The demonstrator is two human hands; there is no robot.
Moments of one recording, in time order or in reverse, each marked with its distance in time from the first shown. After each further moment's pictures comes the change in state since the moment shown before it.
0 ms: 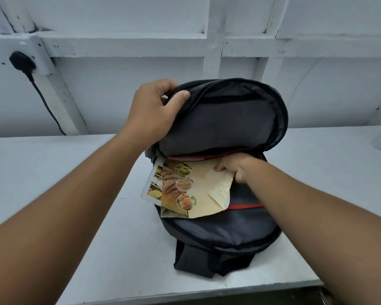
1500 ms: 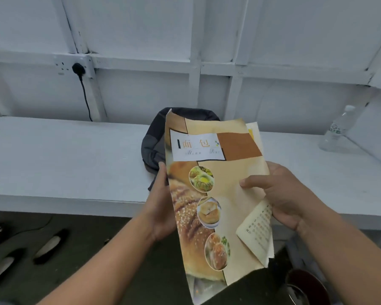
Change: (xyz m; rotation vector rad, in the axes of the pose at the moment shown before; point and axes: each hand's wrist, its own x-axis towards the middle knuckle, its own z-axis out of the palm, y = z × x) left_hand -0.318 0.128 0.082 -1.519 -0.419 -0.925; right_hand -0.311 0.177 -0.155 0.309 -0.230 -0.458
